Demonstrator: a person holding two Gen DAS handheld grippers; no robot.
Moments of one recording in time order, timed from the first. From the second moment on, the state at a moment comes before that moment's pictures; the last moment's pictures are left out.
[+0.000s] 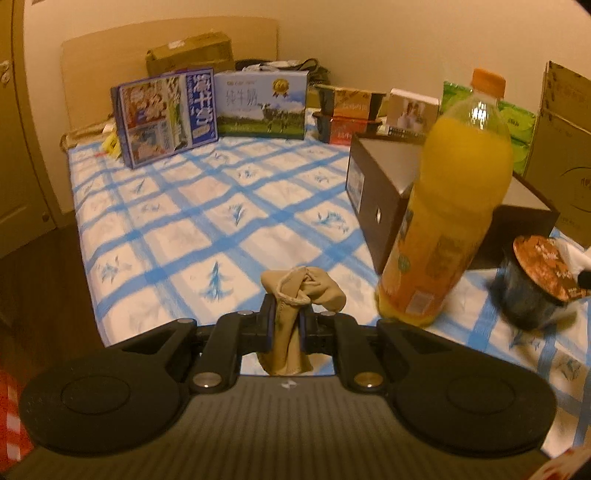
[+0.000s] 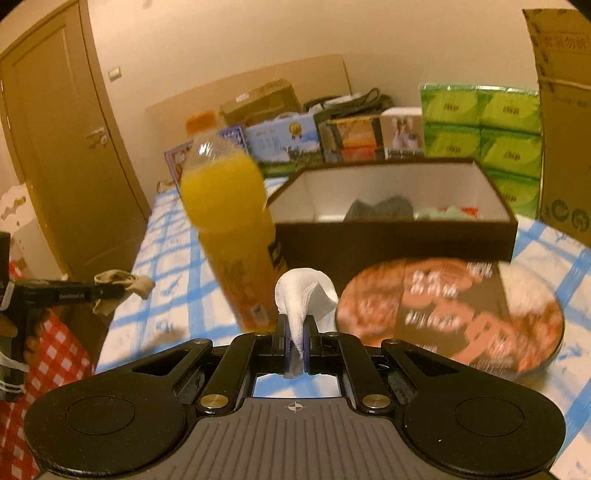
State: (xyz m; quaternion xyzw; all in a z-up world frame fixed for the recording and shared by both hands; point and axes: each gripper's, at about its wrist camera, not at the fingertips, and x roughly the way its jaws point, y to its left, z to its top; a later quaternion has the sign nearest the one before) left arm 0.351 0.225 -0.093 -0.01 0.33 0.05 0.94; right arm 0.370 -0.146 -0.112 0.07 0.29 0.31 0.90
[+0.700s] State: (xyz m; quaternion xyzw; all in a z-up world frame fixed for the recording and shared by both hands) left arm 0.499 0.212 -0.044 0.02 0.29 -0.03 0.96; right arm 0.488 -0.171 -0.056 0.06 0.25 0.27 0.93
